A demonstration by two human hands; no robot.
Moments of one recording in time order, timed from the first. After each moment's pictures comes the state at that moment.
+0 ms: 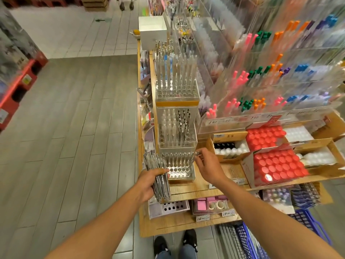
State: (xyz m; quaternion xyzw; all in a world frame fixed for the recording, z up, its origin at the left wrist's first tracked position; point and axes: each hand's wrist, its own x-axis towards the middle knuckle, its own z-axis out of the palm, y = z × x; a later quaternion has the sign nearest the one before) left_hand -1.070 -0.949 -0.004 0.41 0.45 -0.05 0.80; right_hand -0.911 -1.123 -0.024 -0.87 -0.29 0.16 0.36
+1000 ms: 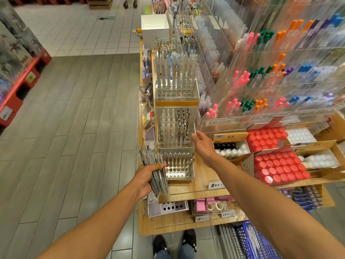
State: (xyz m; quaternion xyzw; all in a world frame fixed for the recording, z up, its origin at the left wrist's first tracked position) left_hand -1.063 -0.948 0.009 0.38 0.46 -0.01 0.80; right_hand -0.873 -1.074 0.002 -0.78 -0.08 0.31 0.54
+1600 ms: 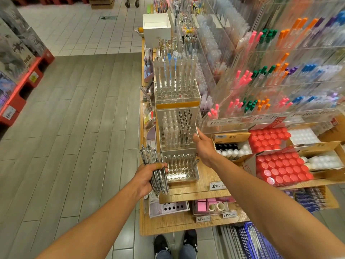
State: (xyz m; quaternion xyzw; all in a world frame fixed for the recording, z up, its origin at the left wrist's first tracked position) left_hand -1.060 -0.947 0.012 0.37 0.45 -0.01 0.81; right_hand -0.870 -1.069 -0.002 -0.72 -0.06 0.34 0.60
